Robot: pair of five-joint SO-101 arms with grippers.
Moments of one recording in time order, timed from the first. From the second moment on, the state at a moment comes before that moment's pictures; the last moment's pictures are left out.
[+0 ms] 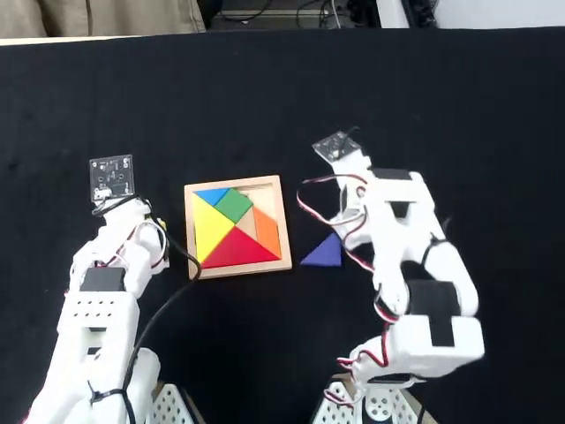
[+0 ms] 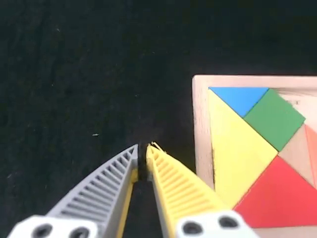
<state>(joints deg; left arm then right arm) -5.9 -50.0 74.8 32.7 5.6 0.9 5.3 32.7 55.4 31.2</state>
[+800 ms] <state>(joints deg) -5.1 -50.0 74.8 32.7 5.6 -21.2 7.5 12.0 84.2 28.8</state>
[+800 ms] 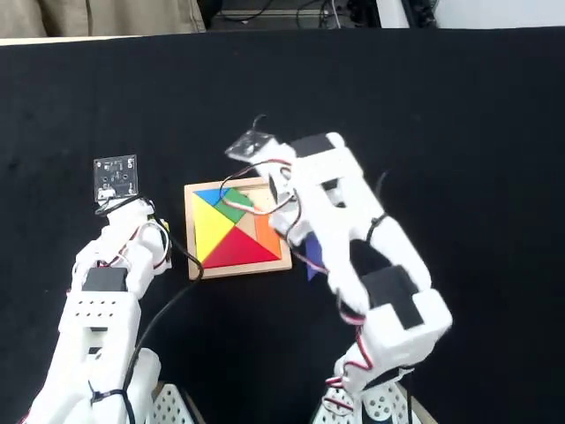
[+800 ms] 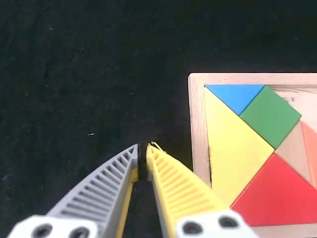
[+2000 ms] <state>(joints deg) -5.1 -50.2 77.7 26.5 5.6 -23.0 -9.5 48.8 52.1 25.0</state>
